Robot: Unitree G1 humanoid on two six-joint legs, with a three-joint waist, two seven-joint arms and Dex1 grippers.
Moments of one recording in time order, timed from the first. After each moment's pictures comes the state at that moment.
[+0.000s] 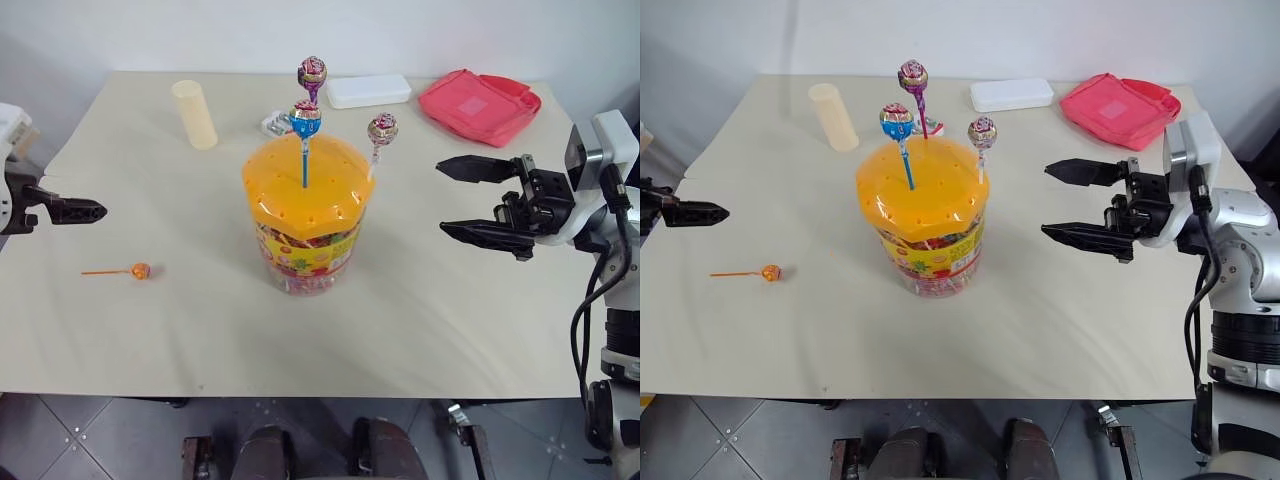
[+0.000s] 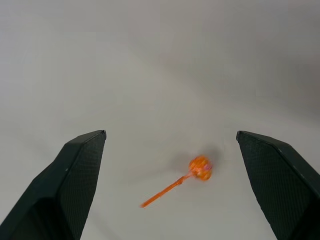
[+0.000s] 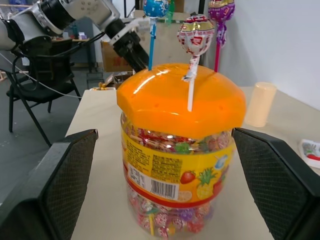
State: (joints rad) left arm -0.82 1.34 0.07 0.05 -0.43 1.33 -0.78; right arm -0.68 -0.78 -0.20 0.03 0.77 0.46 1.40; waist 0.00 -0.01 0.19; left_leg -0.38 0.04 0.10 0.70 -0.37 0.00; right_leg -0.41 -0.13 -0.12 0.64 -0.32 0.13
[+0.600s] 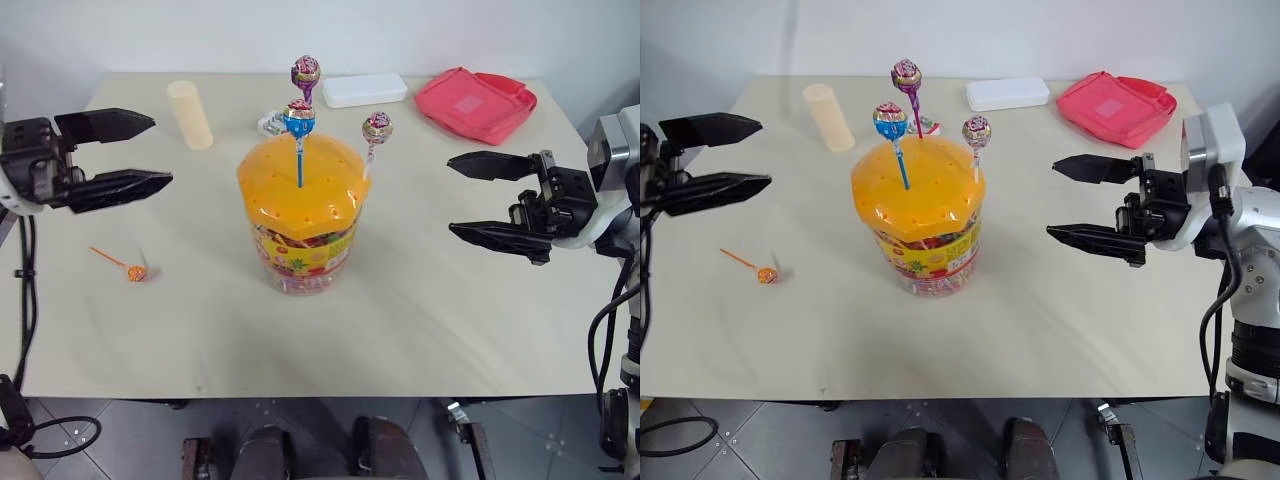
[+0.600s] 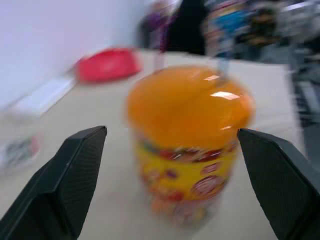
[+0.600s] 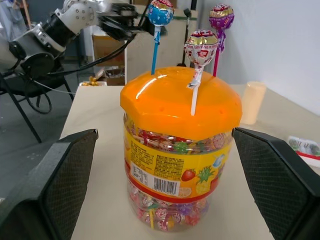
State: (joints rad) left arm -0.67 1.02 0.44 0.04 -0.73 0.64 -1.34; right arm -0.65 -0.81 -0.24 -0.12 0.81 0.56 1.28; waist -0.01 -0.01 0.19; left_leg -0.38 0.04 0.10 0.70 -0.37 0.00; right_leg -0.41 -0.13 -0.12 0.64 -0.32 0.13
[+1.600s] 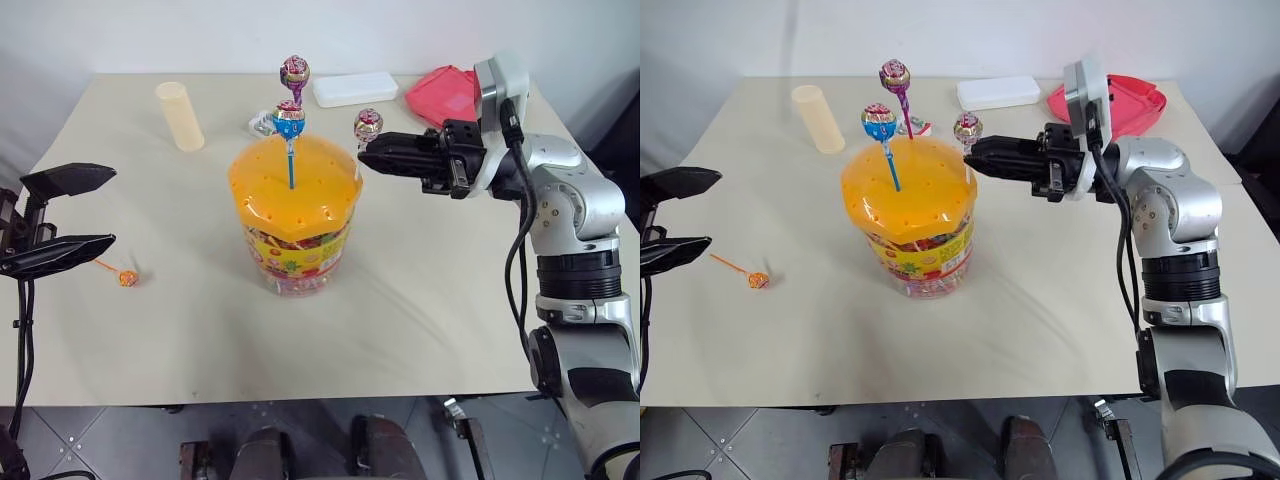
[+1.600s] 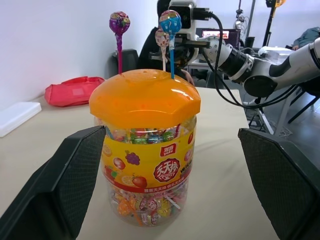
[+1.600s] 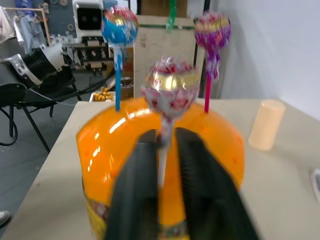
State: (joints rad) left arm -0.41 1.03 0.57 0.17 -0.87 0.46 -1.50; right arm -1.02 -0.55 -0.02 0.17 0.65 0.50 1.29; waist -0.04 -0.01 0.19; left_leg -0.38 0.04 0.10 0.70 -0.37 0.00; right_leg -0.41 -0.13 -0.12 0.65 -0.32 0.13
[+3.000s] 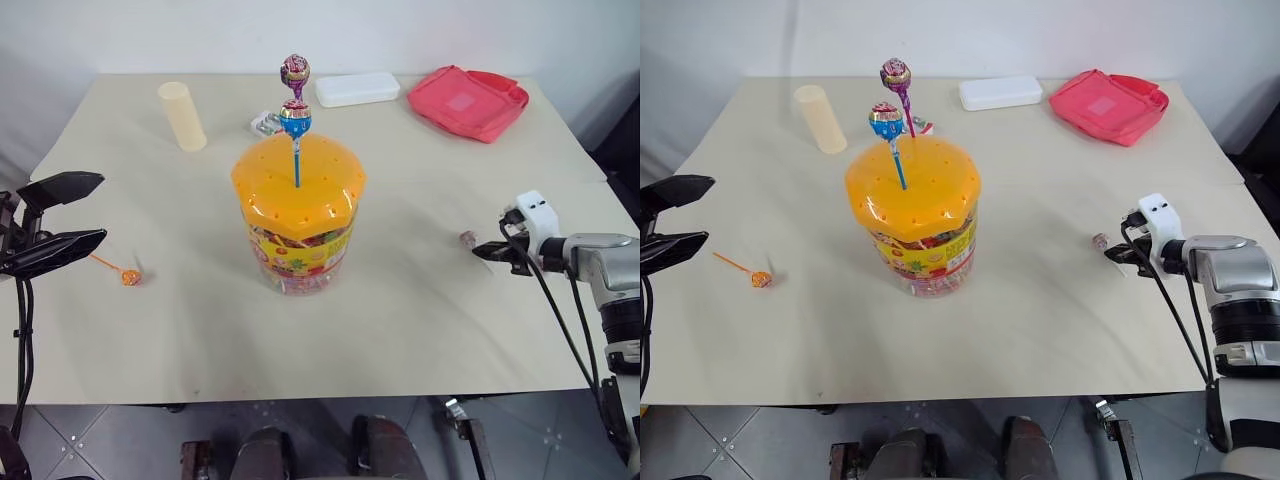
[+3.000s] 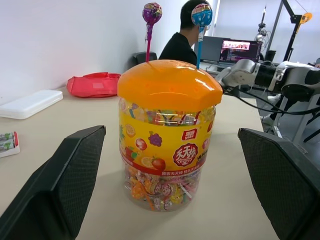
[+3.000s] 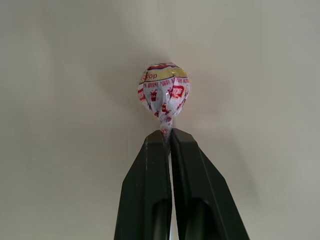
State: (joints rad) left arm -0.42 1.02 0.53 0.31 -0.86 0.40 -1.50; right arm -0.75 -0.84 0.02 0.54 0.22 0.74 0.86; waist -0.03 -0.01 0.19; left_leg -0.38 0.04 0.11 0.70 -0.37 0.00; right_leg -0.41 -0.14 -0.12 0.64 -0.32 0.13
